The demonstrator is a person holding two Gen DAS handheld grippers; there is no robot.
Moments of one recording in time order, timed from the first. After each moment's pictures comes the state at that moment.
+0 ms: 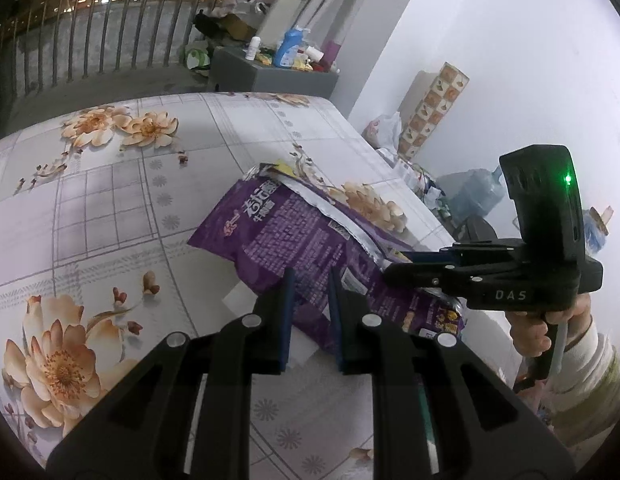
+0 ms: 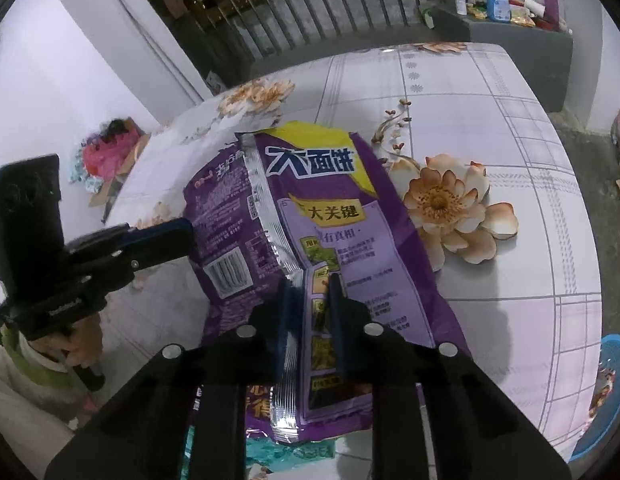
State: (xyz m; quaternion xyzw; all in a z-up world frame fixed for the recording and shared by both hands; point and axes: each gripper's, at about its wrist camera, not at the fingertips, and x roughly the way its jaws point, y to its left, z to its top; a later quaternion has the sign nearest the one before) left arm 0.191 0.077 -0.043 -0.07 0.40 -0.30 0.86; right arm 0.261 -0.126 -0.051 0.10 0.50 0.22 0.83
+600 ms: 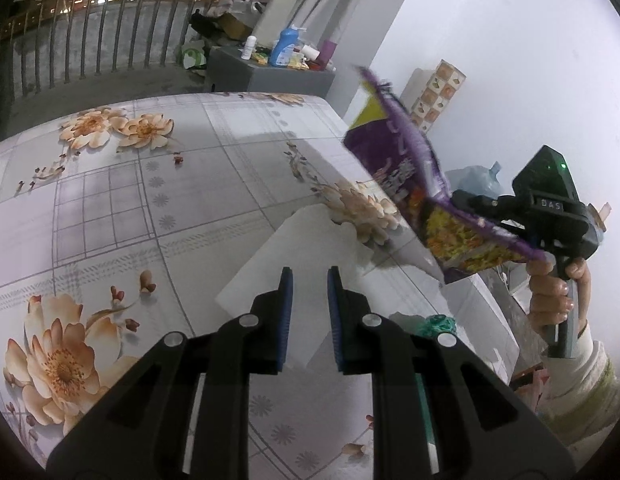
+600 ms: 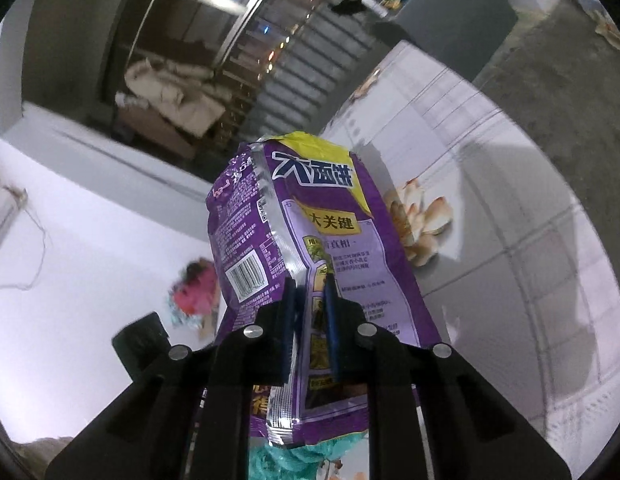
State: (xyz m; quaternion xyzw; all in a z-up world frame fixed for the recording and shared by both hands) left arm 0.188 0.074 -0.038 -0.07 0.40 -0.30 0.86; right arm 0.231 -0.247 -0.053 0.42 0.39 0.23 0.79
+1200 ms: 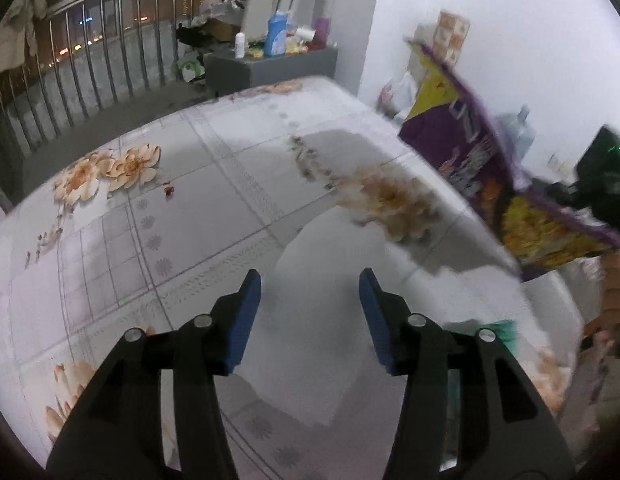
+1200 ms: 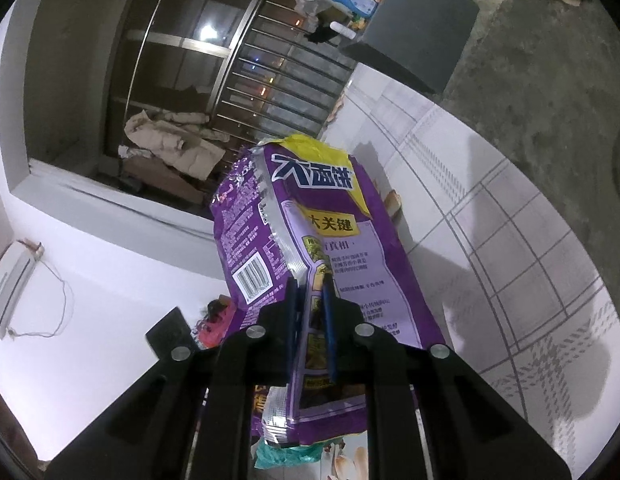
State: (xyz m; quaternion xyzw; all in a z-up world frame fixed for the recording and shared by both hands) left arm 0.219 0.024 -0.053 0.08 0.41 -0.26 0.87; right arm 0.204 -0.276 -0.073 0.49 0.35 0.20 0.77
